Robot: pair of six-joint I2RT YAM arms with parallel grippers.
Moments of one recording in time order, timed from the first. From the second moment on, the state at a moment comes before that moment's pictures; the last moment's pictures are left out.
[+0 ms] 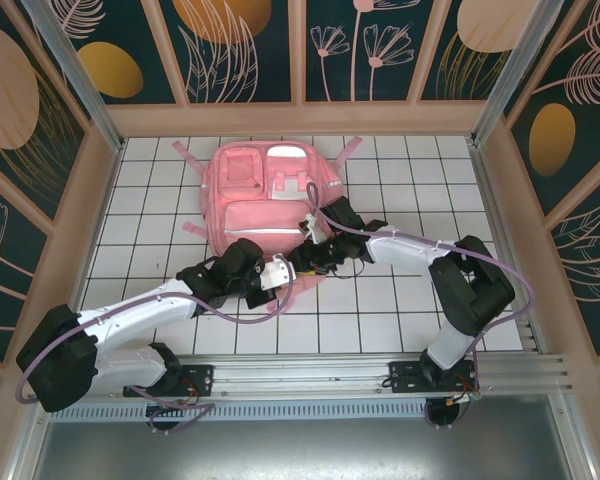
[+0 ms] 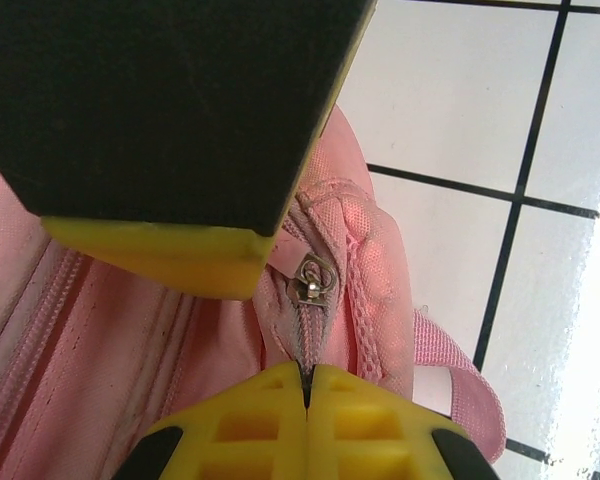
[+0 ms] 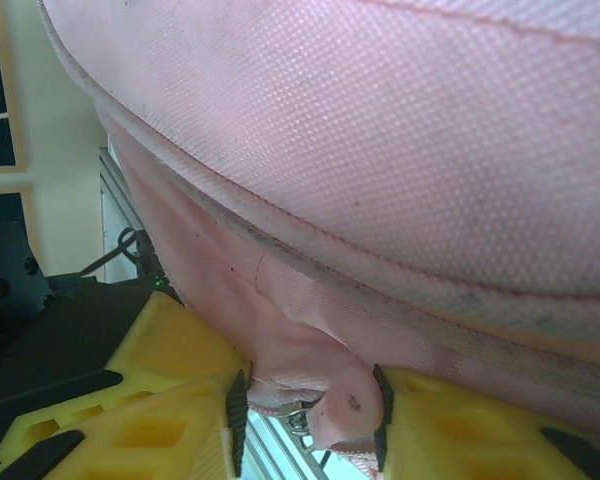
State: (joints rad) left arm -0.83 1.21 0.64 -0.26 0.12 0.44; right arm 0.69 1.67 0.98 -0.26 -0.77 0.58
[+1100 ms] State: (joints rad) left arm -0.83 1.21 0.64 -0.24 0.13 0.43; right arm 0.70 1.55 0.88 -0.19 -0.67 0.66
